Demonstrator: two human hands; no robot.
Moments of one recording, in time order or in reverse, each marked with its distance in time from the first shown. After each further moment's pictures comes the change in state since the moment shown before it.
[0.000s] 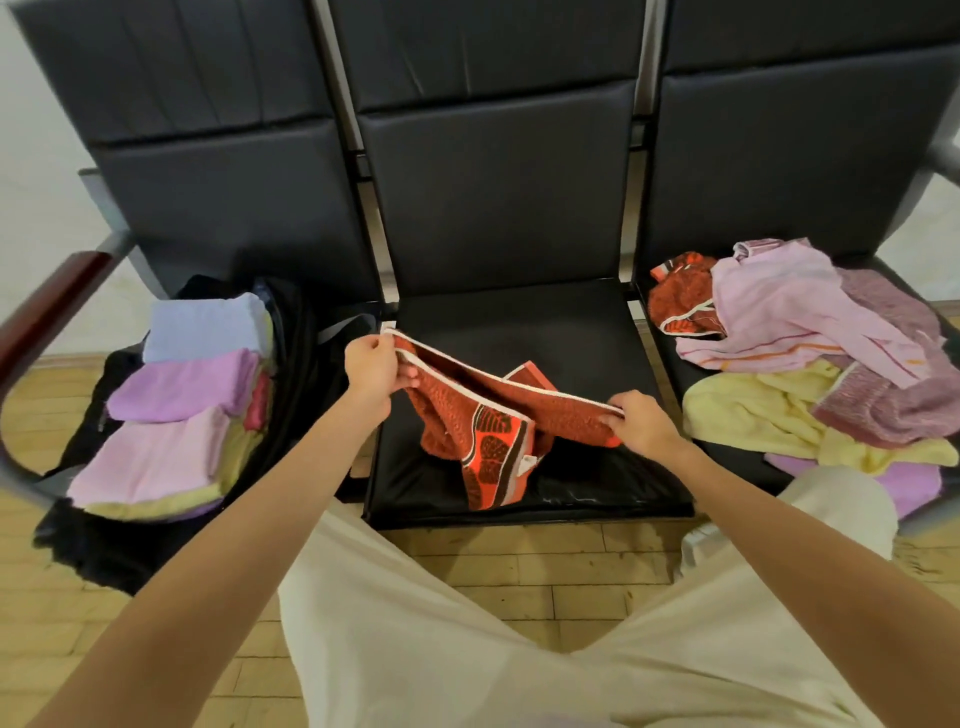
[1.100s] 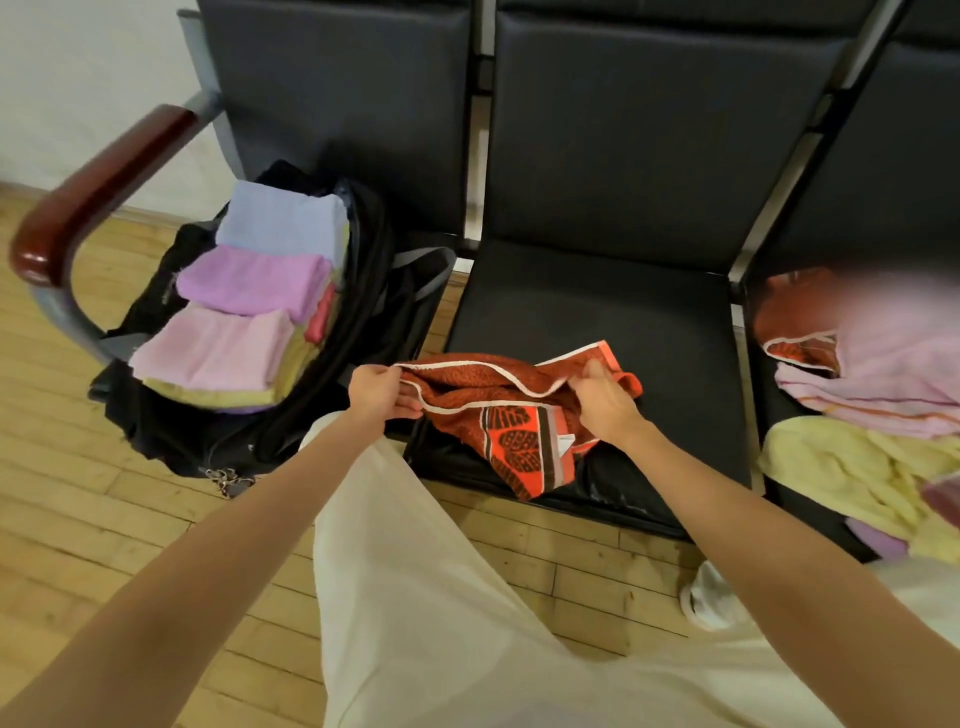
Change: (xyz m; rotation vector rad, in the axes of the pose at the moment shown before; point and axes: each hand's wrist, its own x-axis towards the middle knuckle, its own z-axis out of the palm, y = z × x) left_hand 0.033 -0.108 -0.094 0.065 0.121 -0.308; right_hand 0.063 -0.097 0.087 -0.424 -0.216 -0.357
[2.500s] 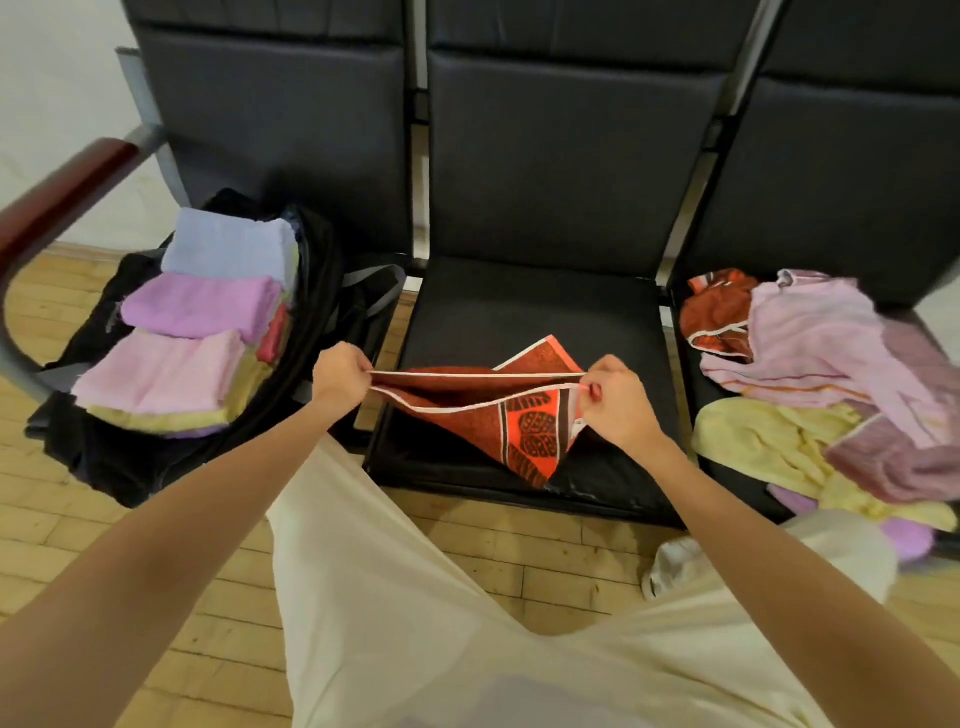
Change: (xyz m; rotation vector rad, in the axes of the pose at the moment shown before) left_hand 0.013 0.020 0.007 0.816 0.082 0.530; right_hand -0.089 0.033 -0.048 0.242 0.406 0.066
